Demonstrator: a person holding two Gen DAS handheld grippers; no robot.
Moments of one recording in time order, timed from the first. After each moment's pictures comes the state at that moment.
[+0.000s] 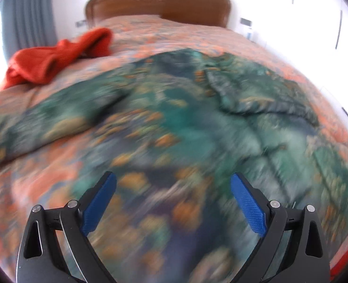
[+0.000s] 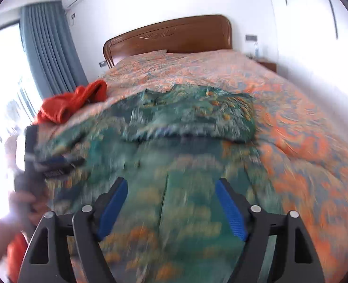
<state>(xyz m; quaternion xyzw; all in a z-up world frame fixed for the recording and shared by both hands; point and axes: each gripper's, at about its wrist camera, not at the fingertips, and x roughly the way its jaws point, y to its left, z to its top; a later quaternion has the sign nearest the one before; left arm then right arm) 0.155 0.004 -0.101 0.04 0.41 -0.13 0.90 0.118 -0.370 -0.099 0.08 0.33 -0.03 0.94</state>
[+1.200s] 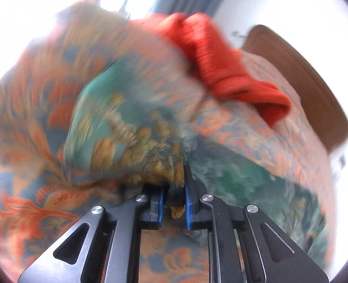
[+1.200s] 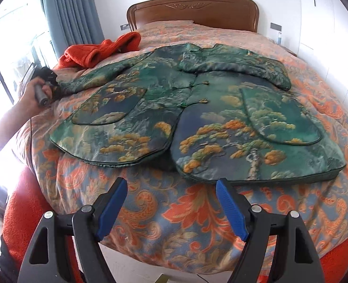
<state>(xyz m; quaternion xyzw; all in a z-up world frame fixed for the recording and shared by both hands) 0.282 0.247 -0.082 -0.26 0.34 0.18 0.88 0.035 -0.239 -0.153 0.04 0.41 0.02 0.91</state>
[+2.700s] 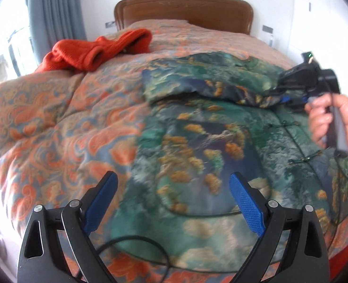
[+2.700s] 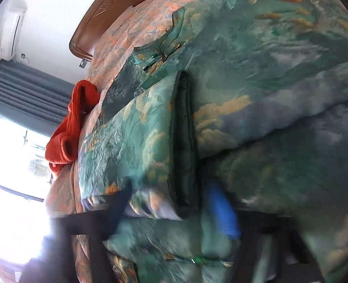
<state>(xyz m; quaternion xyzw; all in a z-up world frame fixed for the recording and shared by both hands) 0.105 0.035 -0.108 0.04 0.39 -0.07 0.92 0.364 -0.351 -0.207 0.39 0.46 0.04 0.80</state>
